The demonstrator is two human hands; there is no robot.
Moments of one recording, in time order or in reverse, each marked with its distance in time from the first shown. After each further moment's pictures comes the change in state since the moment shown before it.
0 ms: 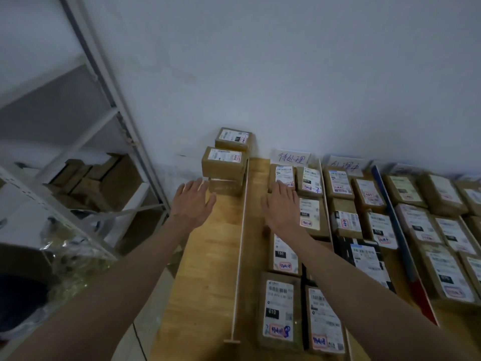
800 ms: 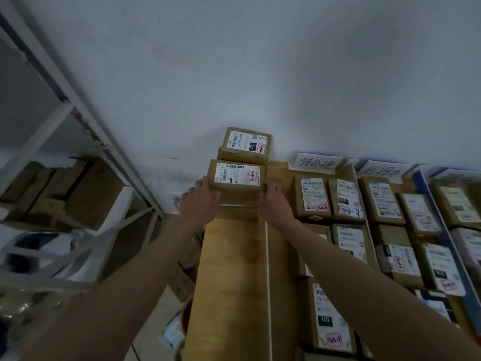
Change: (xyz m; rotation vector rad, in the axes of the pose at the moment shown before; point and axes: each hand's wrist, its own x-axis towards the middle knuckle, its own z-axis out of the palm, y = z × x) left_hand 0.224 -0.070 0.088 -0.320 -0.178 -0.123; right_hand 0.208 -0.051 0.124 0.357 -0.275 0.227
